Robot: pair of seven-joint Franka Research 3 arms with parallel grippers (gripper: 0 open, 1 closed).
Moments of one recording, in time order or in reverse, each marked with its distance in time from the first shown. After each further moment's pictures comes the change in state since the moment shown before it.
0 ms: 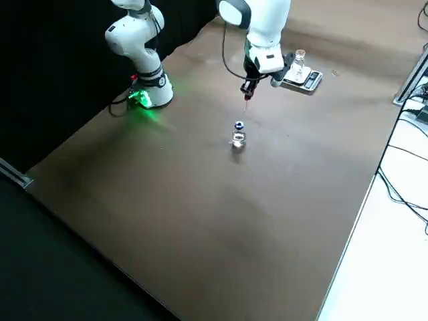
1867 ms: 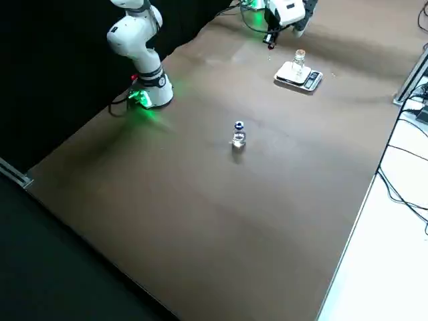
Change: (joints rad) left arm 0.012 -0.001 0.000 0.000 0.000 -0.035 -0.002; right arm 0.149 -0.057 0.008 0.131 0.301 -0.163 0.094
